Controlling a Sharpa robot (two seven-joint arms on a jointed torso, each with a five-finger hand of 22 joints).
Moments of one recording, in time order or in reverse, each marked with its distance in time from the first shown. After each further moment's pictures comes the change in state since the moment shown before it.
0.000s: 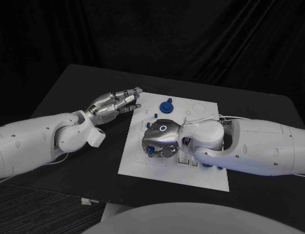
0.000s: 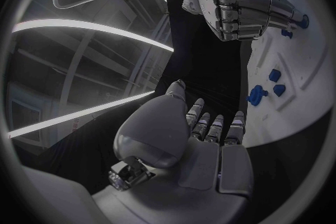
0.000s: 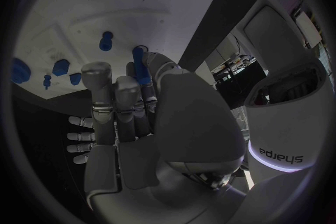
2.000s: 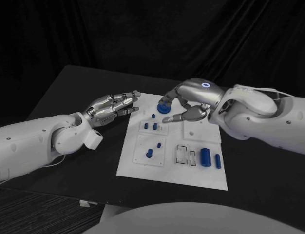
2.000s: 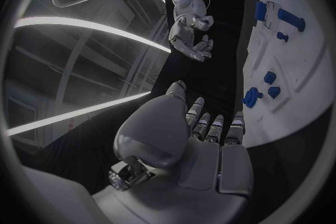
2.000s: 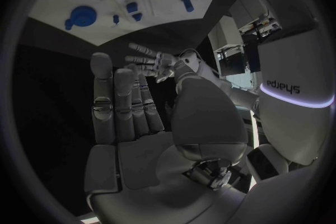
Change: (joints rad) left arm 0.000 0.001 0.000 0.000 0.000 0.015 -0.037; left_hand -0.004 0.004 0.021 0.002 0.010 0.021 0.004 0.009 0.004 -0.005 0.004 -0.004 -0.001 -0.001 -0.002 -0.001 -0.001 0.000 -0.008 -0.001 0.000 -0.014; right arm 0.187 -0.304 -0.002 0.091 0.391 -0.333 0.043; right_hand -0.334 0.041 -0.222 0.178 -0.265 -0.220 0.001 0.000 -0.108 -0.140 -0.018 0.378 0.227 -0.119 0.030 -0.040 -0.086 0.016 -0.102 0.035 -0.240 0.000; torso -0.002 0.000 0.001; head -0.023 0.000
